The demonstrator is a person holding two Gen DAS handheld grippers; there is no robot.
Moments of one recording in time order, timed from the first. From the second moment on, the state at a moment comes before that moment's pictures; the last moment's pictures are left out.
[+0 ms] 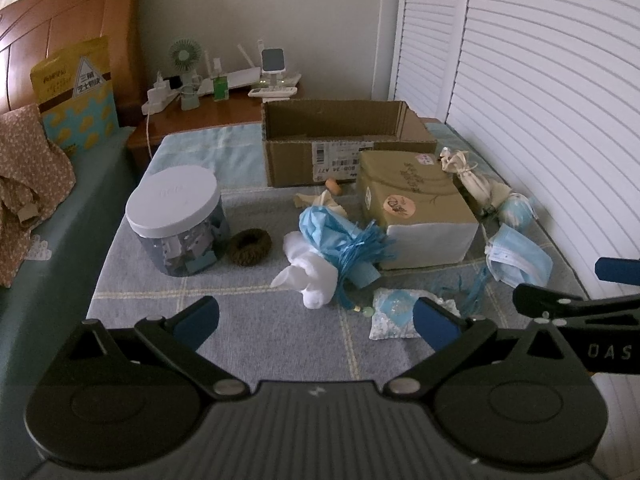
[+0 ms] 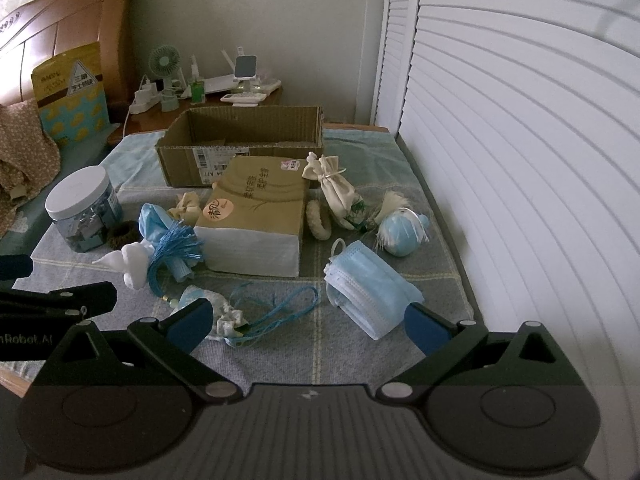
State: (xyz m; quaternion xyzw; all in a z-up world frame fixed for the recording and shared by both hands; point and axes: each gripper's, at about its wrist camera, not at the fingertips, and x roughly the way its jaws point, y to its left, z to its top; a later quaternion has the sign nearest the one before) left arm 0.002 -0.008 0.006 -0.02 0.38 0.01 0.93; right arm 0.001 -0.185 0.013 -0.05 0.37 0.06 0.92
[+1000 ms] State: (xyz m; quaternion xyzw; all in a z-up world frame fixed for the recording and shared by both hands) left arm 0.026 -0.032 -0.032 0.05 0.37 -0.12 0.92; right arm 0.003 -0.213 -0.015 -0.09 0.36 0.07 0.93
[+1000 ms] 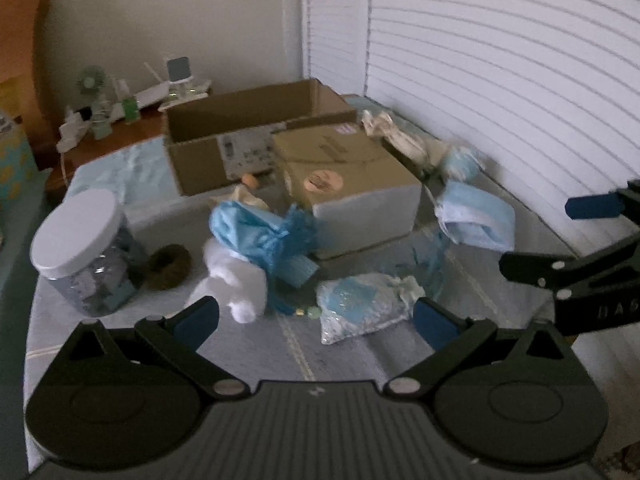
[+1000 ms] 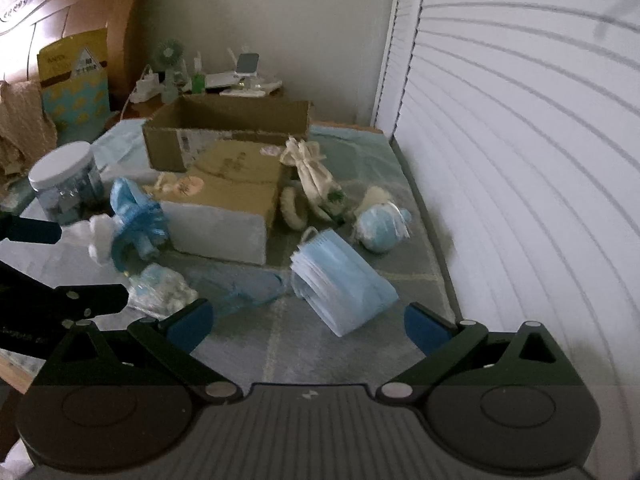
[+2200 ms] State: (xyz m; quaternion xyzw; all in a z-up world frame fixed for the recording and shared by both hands) left arm 0.059 -0.060 -0.069 0.08 0.39 -0.21 0.89; right arm 0.023 -0.239 -0.038 -0.07 0.38 0.05 0.92
